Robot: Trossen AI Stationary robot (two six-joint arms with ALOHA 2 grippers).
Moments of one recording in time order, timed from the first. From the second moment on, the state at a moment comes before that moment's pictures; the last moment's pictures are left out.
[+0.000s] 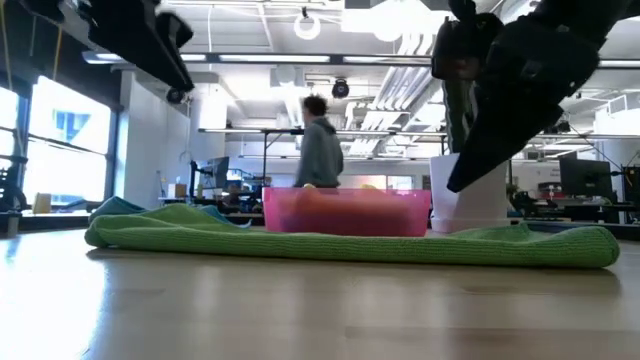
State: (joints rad) left arm -0.30 1.19 0.83 -0.58 -0.46 -0.20; right arm 0.42 1.58 0.85 -0.30 0.35 0.65
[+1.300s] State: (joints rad) left arm -0.27 1.58 0.47 0.22 -0.25 -0.54; right arm 0.46 1.57 0.86 -0.60 0.22 1.19
